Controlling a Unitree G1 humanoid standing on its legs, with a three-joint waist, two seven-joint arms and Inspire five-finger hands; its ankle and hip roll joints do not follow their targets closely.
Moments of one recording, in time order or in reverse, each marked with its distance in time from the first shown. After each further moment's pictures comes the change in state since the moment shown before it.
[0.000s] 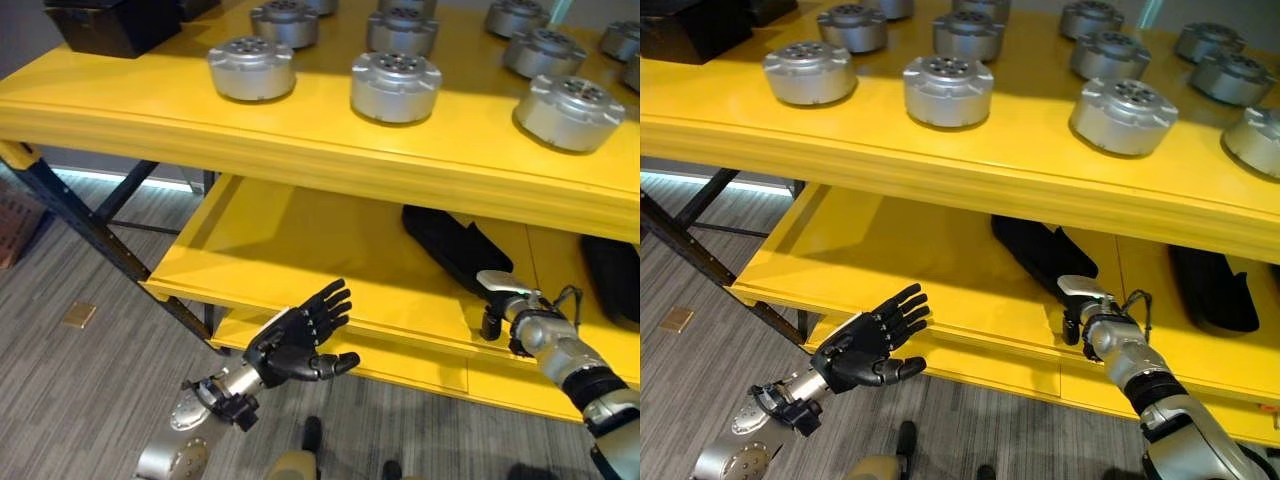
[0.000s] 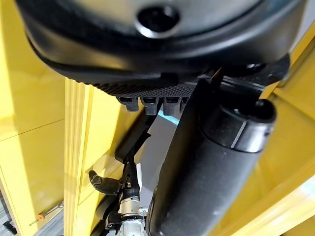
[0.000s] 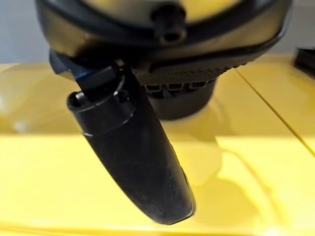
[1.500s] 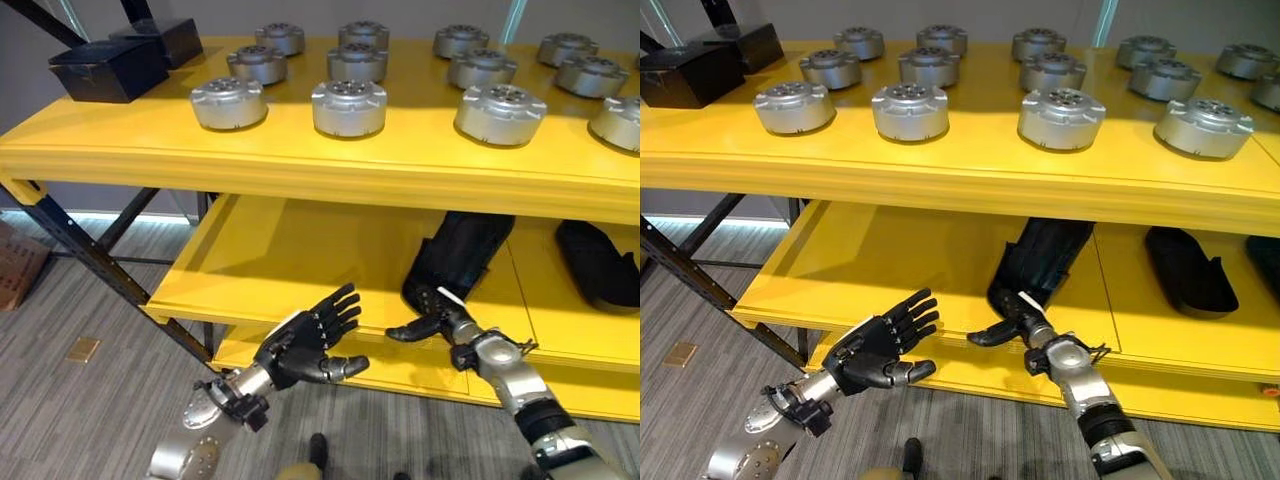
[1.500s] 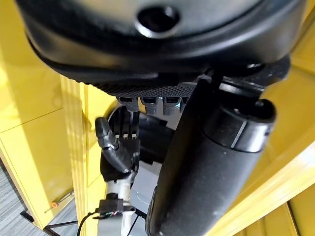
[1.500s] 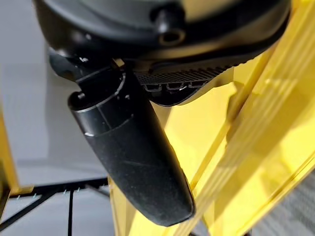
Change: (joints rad) left arm 0.000 -0.066 -0.010 0.012 0.041 0.038 -0.011; right arm 0.179 0.280 -0.135 -0.307 0.726 0.070 0.121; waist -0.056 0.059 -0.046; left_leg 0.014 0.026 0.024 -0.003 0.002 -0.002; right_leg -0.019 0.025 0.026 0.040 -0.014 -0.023
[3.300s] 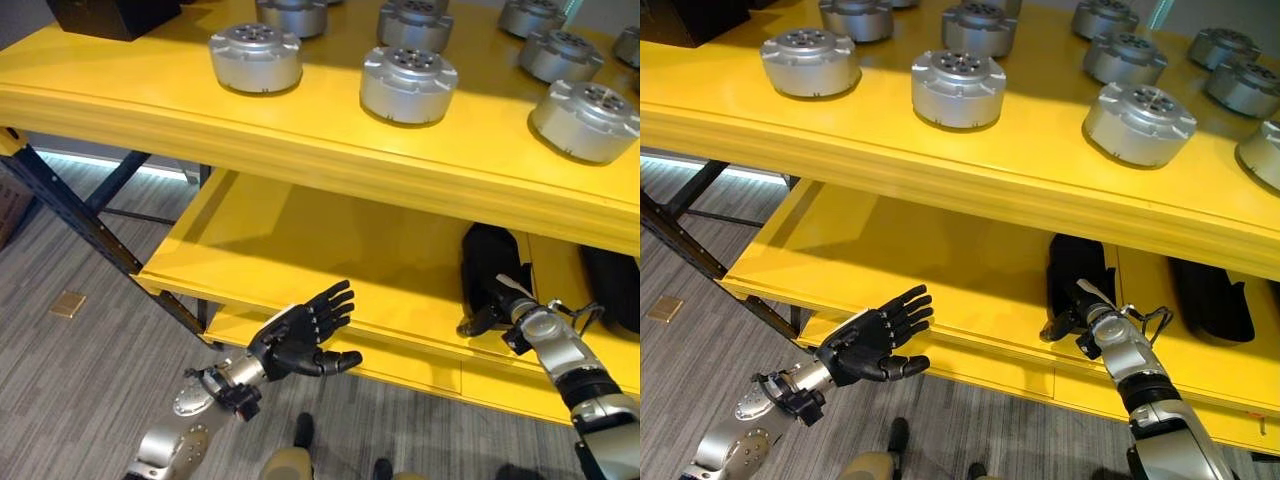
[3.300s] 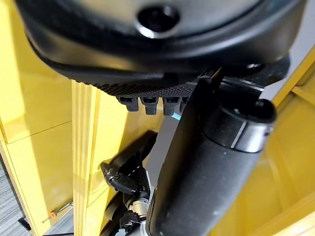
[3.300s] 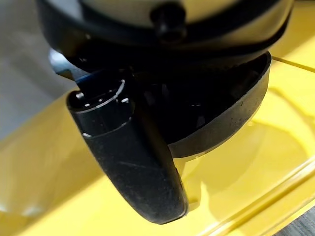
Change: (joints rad) left arm -0.053 0.080 0.006 0.002 -0.008 0.024 0.016; right arm -0.129 -0.210 -0.043 0.170 -0.409 0.115 -0.081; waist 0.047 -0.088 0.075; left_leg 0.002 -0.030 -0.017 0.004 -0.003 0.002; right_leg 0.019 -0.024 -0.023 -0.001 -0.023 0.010
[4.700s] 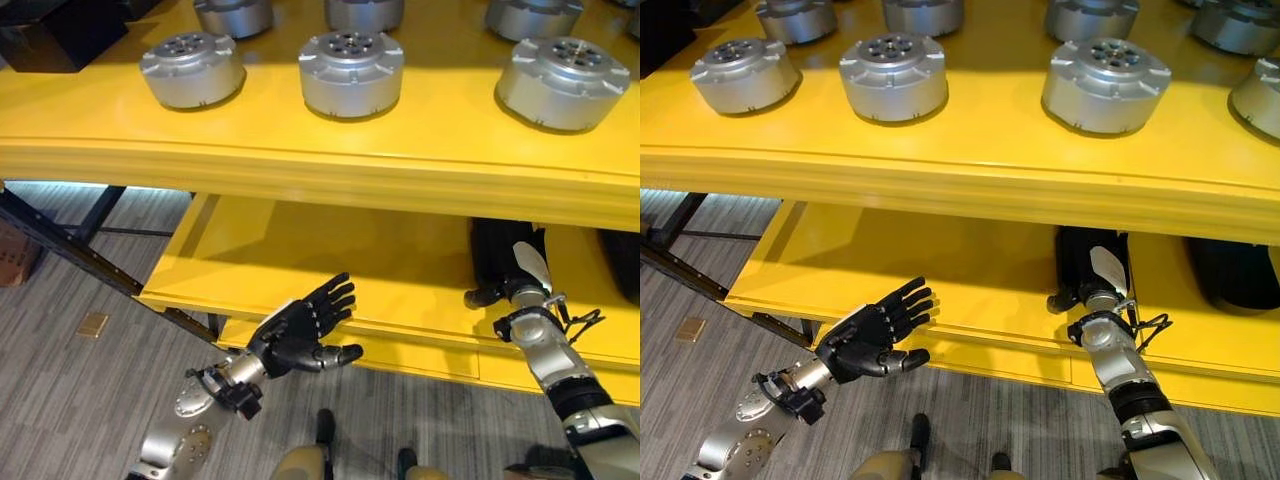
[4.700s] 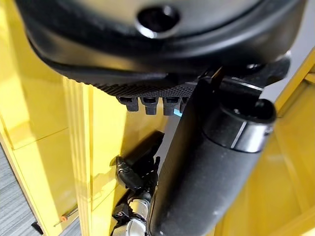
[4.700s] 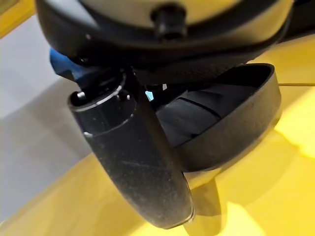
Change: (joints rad) left arm 0.001 -0.002 -0.014 -0.001 -0.043 -0.067 0.012; right arm 0.059 0.030 -0.026 -0.118 -0.122 -0.140 -0.408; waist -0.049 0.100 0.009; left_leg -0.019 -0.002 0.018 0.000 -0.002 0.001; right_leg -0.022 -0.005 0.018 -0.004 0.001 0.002
